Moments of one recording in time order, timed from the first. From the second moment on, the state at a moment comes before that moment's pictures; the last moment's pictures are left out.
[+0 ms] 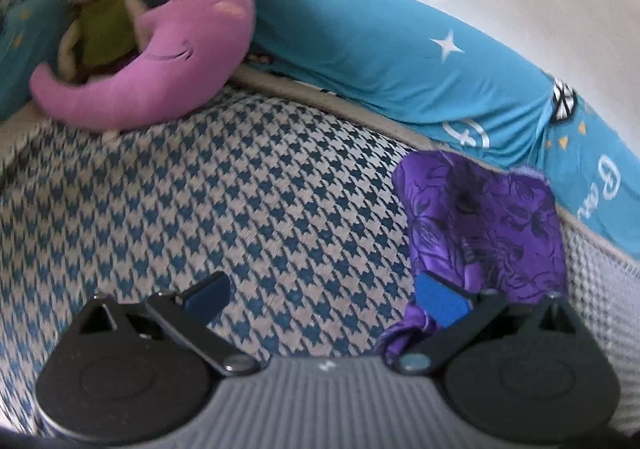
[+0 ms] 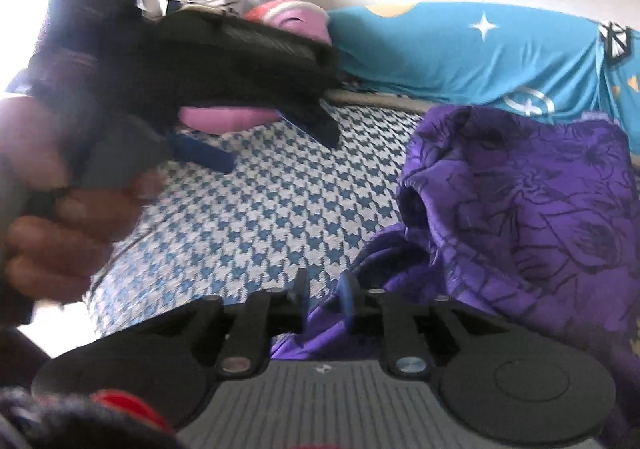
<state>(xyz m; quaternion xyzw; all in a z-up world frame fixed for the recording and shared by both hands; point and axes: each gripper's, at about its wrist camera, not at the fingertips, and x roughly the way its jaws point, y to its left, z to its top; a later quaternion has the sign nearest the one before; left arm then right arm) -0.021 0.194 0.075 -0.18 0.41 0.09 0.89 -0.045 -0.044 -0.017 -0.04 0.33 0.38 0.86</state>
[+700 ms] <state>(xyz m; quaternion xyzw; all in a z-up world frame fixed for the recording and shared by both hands) -0.014 0.198 0.075 -0.14 0.41 0.08 0.90 -0.028 -0.013 -0.035 -0.04 0.32 0.39 0.86</state>
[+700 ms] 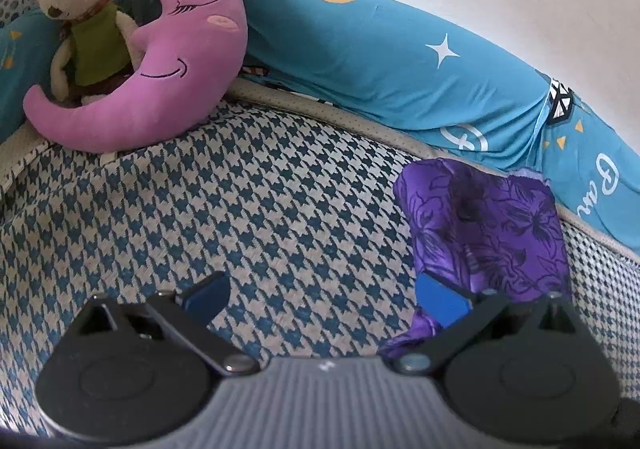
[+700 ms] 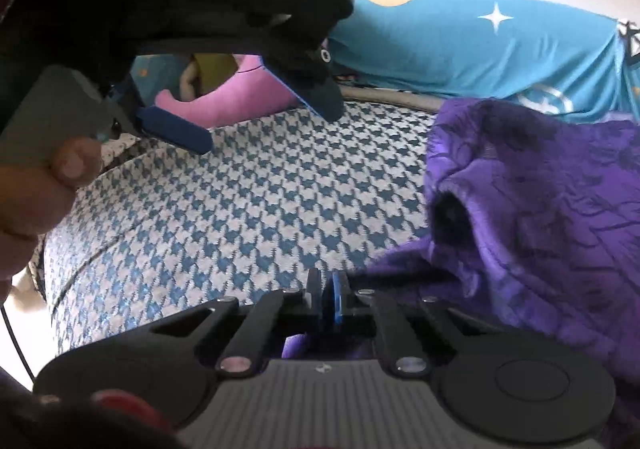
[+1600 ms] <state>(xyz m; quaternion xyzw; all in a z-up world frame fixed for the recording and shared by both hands) -0.085 0.156 0.045 -0.08 0.44 0.02 0.89 -0.148 -0.078 -0.008 -0.05 0.36 0.37 0.85</state>
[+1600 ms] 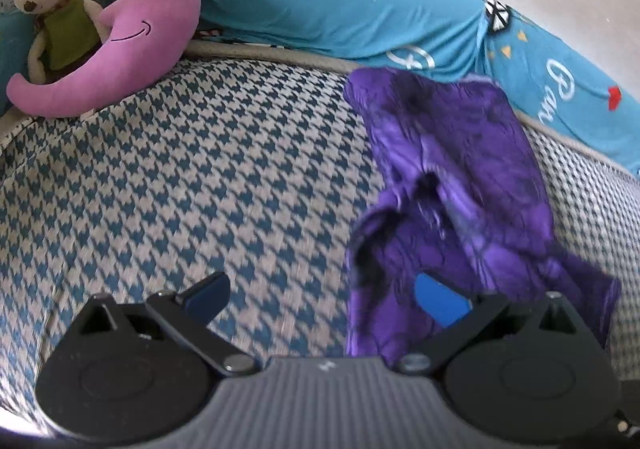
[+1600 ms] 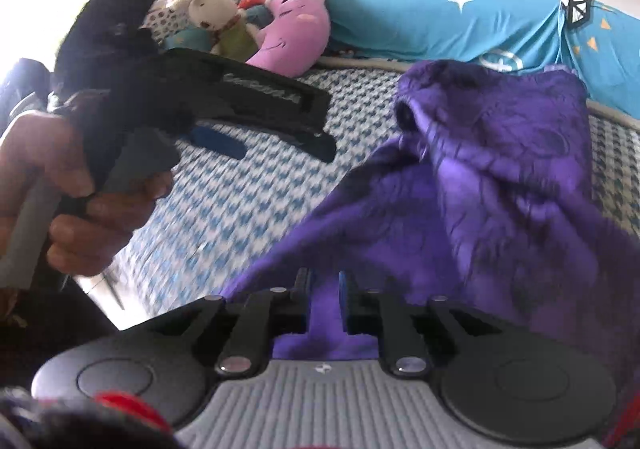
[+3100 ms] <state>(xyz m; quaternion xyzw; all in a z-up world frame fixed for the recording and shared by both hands) -0.171 0.141 0.035 -0.09 0.43 0.09 0.89 -0.218 -0.154 0.018 0.02 0.35 0.26 0.90</state>
